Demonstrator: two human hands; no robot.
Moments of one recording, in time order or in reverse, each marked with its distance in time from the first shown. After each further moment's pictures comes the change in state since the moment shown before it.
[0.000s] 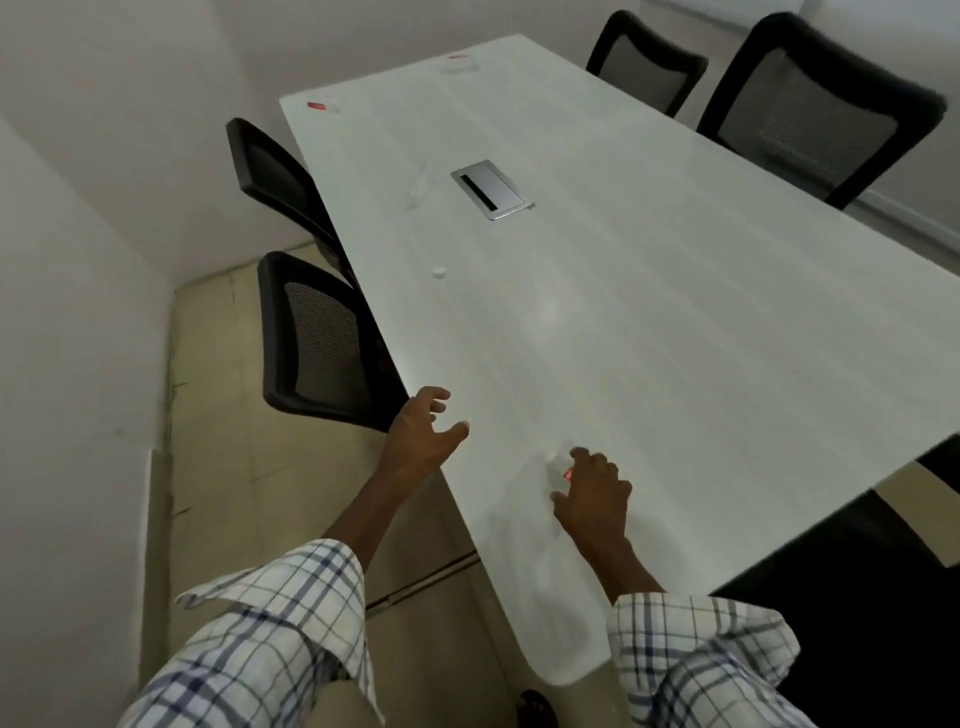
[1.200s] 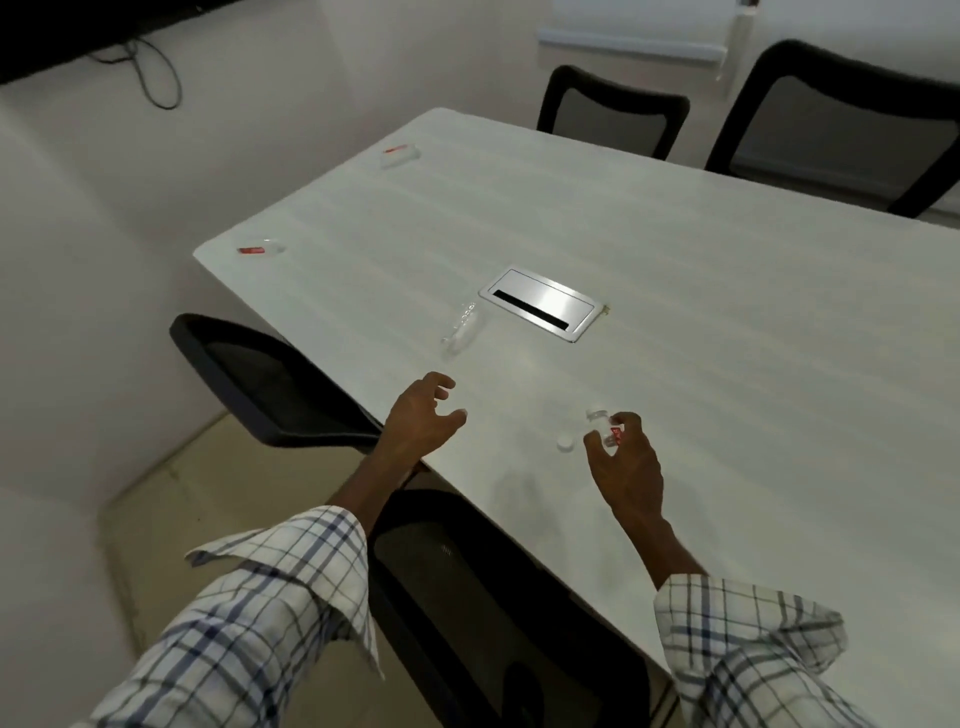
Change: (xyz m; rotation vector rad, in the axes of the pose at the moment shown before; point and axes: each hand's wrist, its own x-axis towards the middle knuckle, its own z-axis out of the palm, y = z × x) left_hand 0.532 -0.035 -0.243 0.267 -0.307 0.310; right_hand 0.363 -0.356 0.032 0.578 0.483 0.472
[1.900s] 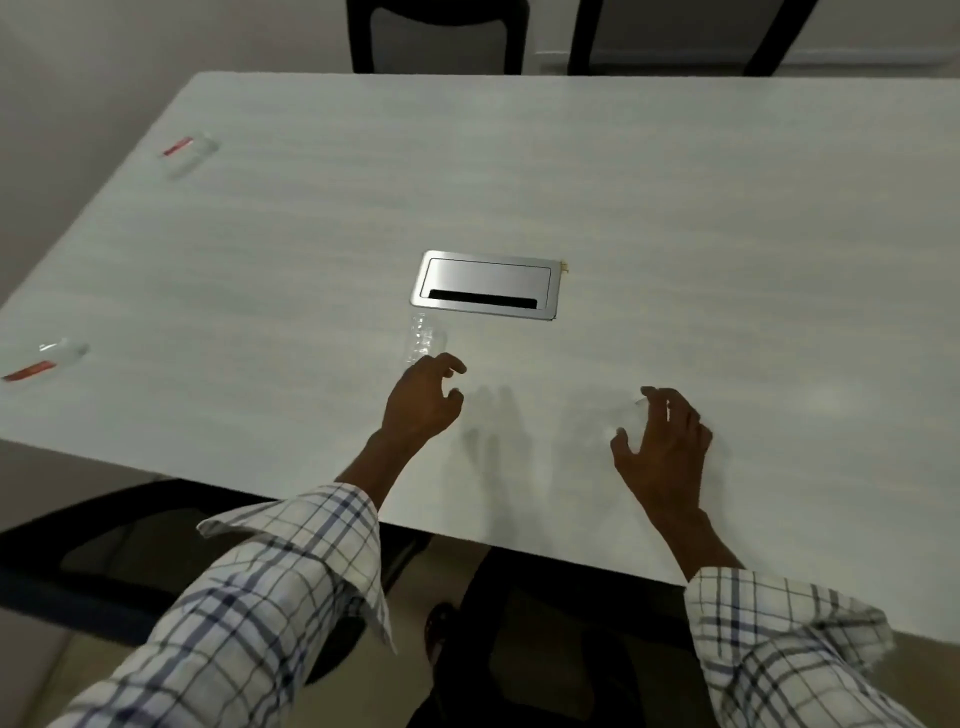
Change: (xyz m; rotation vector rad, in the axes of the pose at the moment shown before) left_hand 0.229 -0.062 0.010 0.176 -0.374 0.453; right_hand 0.021 -0.011 0.115 -0.522 0.421 0.108
